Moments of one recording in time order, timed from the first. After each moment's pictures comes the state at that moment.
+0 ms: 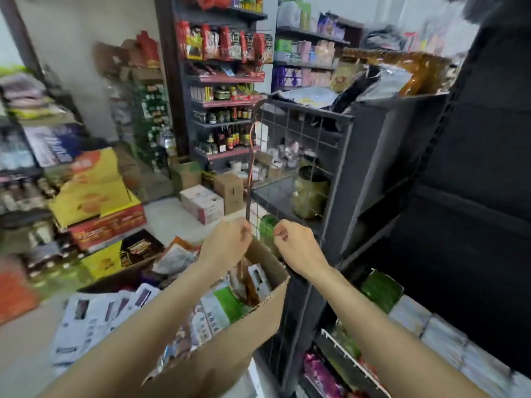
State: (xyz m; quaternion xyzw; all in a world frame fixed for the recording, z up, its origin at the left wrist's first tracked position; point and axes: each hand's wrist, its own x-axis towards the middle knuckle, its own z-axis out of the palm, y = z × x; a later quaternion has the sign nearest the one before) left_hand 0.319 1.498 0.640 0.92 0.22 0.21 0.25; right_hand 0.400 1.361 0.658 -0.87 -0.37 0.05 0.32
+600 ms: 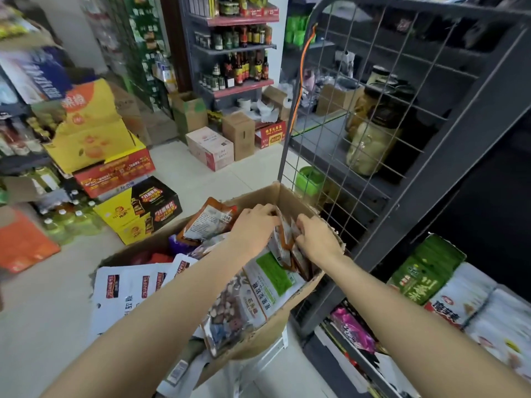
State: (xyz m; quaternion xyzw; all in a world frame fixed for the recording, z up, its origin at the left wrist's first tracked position) left_hand 0.329 1.579 0.541 1.00 0.08 0.02 0.01; right_hand 0.414 1.445 0.534 -0.92 -0.34 0.11 0.15
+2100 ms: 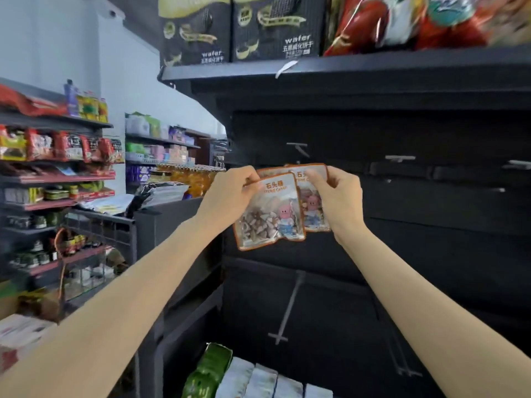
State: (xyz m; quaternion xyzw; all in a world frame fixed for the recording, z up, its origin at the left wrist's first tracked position) left_hand 0.396 1.180 0.917 0.86 -0.16 0.42 0.25; right_hand 0.403 0.998 0.913 -0.72 -0.18 -0.38 0.55
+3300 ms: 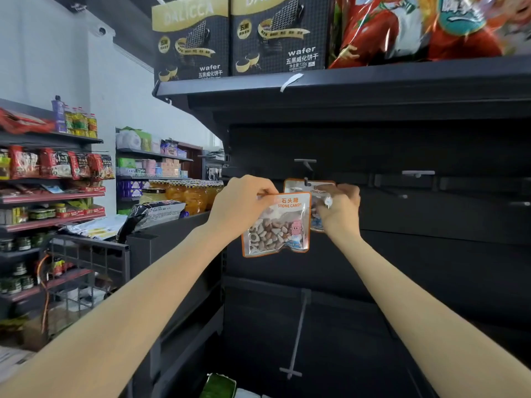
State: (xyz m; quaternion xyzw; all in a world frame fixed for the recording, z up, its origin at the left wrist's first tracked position) left_hand 0.434 1.185 0.933 0.87 -0.19 0.40 0.23; right_hand 0.484 0.995 0.910 -0.82 -0.08 -0.41 0.38
